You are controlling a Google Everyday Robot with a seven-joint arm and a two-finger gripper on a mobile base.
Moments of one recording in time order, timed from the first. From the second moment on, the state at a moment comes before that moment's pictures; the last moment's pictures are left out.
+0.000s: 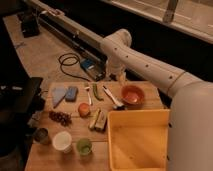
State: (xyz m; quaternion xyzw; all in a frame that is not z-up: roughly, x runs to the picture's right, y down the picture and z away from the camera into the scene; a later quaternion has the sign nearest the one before) arm 0.053 -0.057 0.804 -0.24 -0.10 -0.41 0.88
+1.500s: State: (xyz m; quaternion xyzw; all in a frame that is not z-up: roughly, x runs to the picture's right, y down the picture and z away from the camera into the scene) arm -0.076 -0.032 0.906 -0.23 -0.20 -0.50 0.81
